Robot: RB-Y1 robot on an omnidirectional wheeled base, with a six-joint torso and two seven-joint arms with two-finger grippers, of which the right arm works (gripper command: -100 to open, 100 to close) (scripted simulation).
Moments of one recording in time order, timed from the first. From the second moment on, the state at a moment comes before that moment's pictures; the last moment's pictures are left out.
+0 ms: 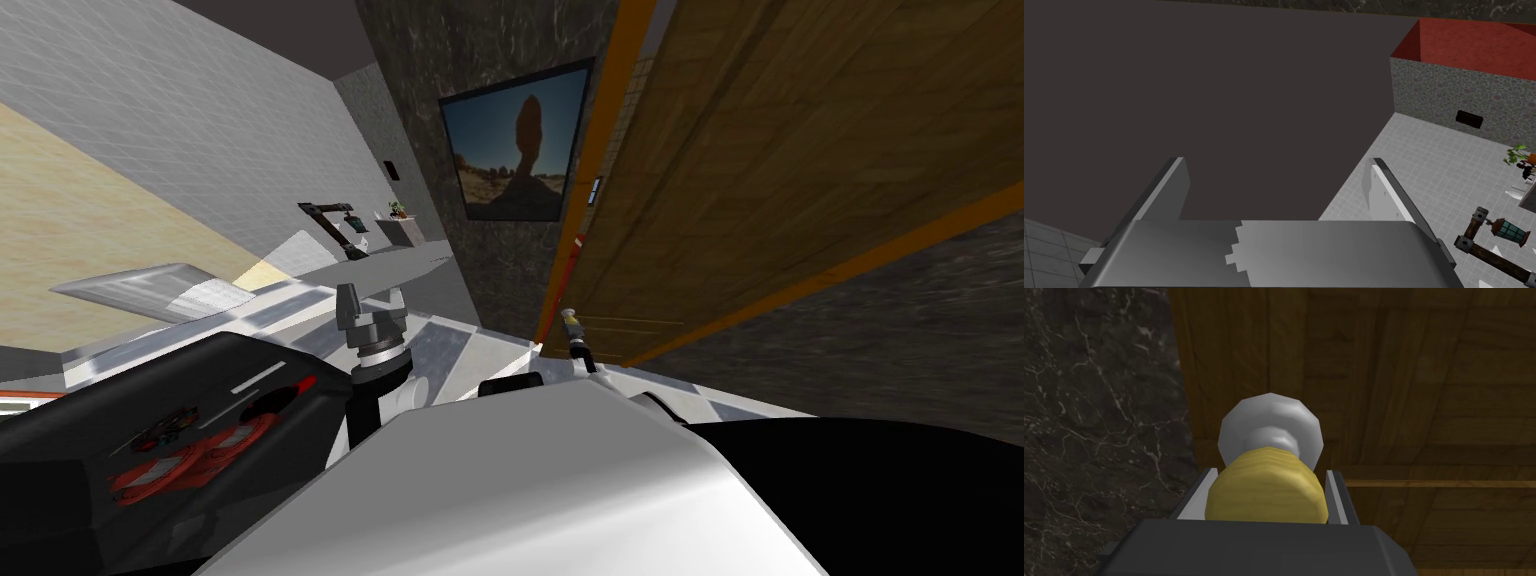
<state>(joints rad) -0.06 -0.30 0.11 -0.65 -0.52 -0.85 -1.50</state>
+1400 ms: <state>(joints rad) 0.01 -0.40 0.23 -0.68 -0.47 -0.89 -1.67</state>
